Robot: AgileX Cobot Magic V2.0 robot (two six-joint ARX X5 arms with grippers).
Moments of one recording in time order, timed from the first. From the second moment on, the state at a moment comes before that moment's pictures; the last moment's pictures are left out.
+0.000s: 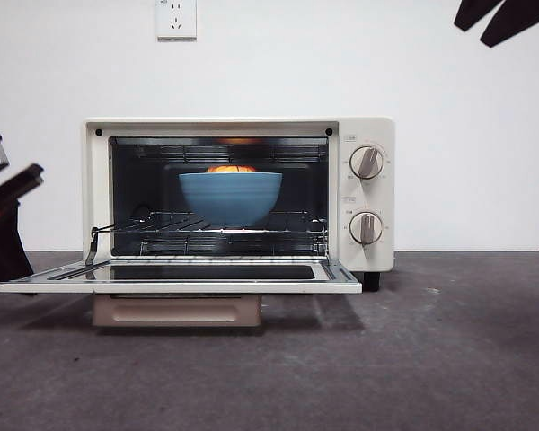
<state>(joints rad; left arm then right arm) 0.03 1.59 0.77 -0.15 0.52 -0.07 0.71 0.82 0.93 -0.78 -0.01 0.21</state>
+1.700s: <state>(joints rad) 0.04 1.62 0.81 0.26 0.83 -0.49 0.71 0.82 0.93 -0.79 0.00 0.24</state>
